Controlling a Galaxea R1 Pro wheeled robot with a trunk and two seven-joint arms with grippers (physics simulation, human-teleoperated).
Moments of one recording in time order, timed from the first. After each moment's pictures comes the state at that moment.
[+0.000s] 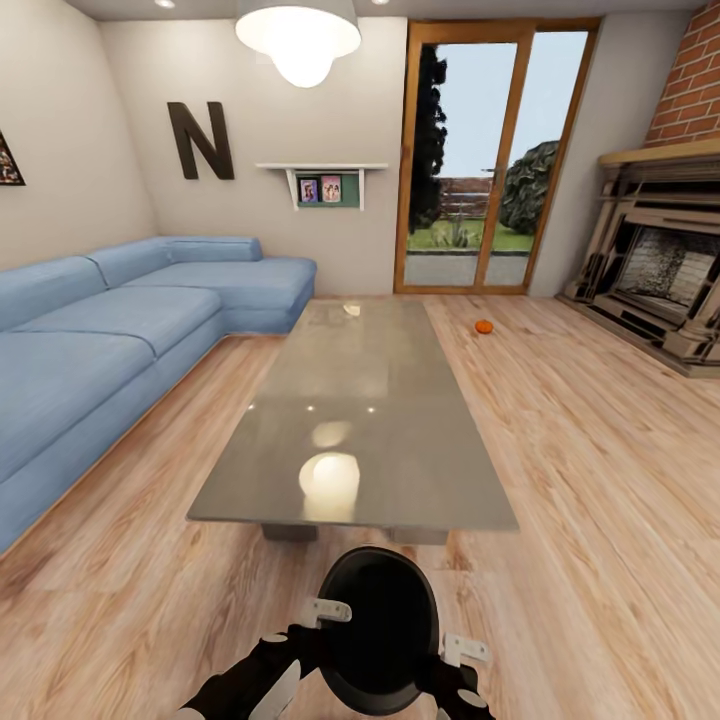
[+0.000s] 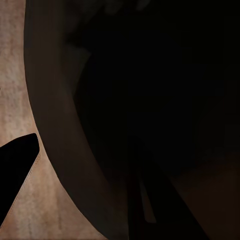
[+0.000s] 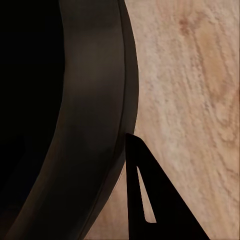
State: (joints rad) left arm -0.51 -0.09 -0.62 -0.47 0.54 0.22 0.04; right arm -0.41 0.14 0.27 -0.35 -0.43 -0.09 -0.25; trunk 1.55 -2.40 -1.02
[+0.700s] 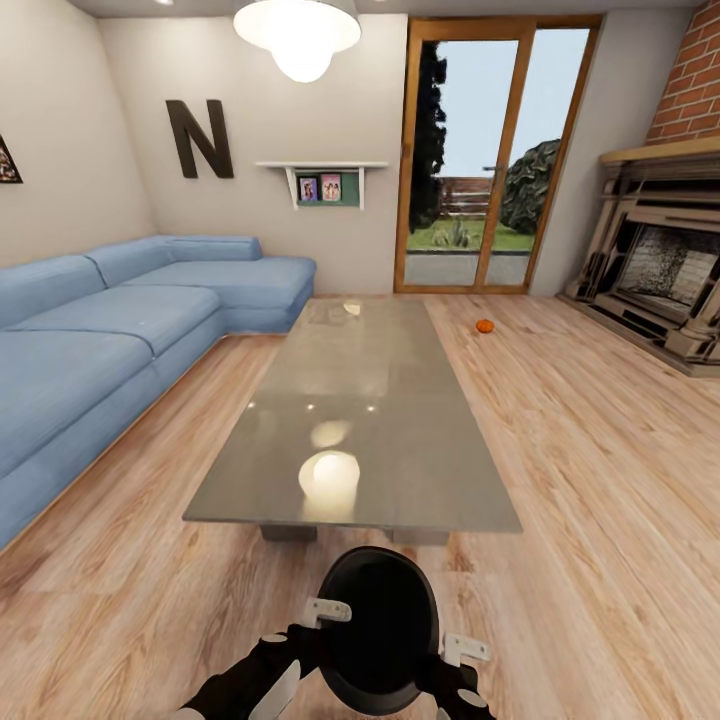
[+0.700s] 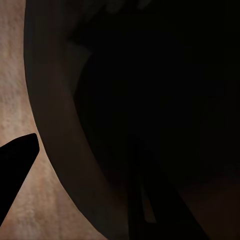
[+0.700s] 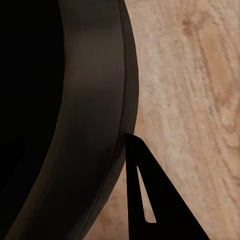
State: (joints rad) left arm -0.51 -0.09 -0.62 -0.47 0.54 0.22 0.04; right arm -0.41 0.14 0.27 -0.35 -0.43 -0.09 -0.25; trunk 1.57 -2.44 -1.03
